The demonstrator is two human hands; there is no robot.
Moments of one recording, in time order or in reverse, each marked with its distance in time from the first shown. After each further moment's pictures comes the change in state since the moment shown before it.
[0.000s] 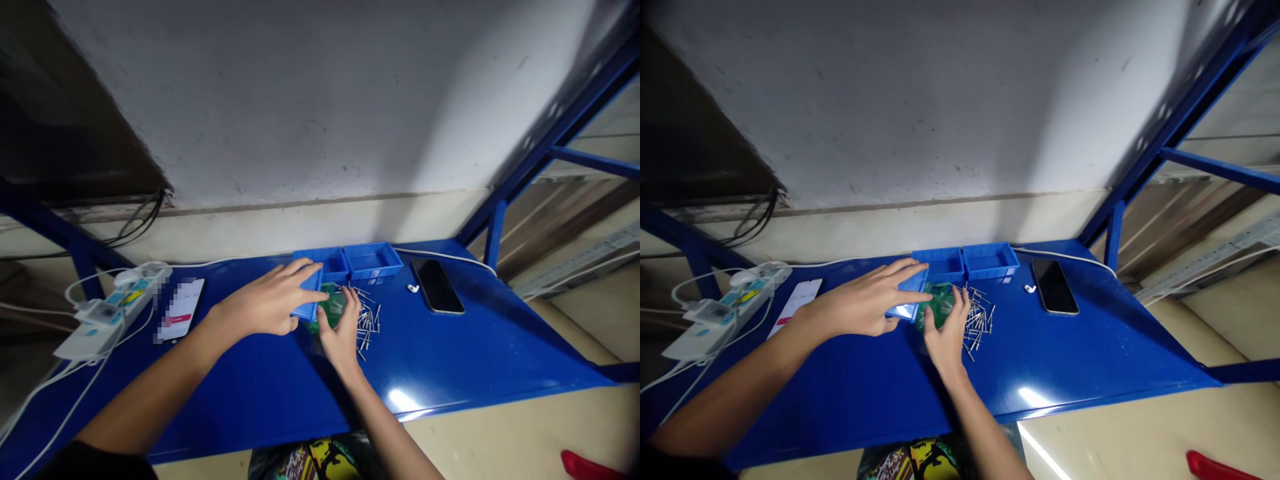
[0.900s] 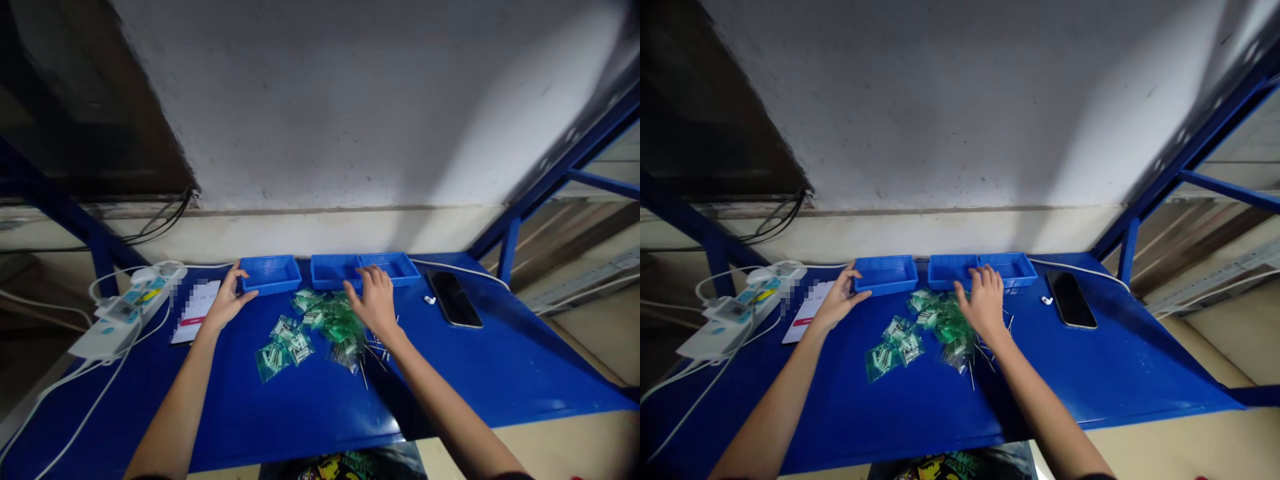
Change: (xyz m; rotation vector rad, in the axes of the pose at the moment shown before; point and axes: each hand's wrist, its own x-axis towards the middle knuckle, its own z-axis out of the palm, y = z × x) left_hand -0.078 -0.131 0.148 -0.870 0.801 -0.650; right_hand 0.078 -0.003 -0.013 -0.652 -0.137 -0.392
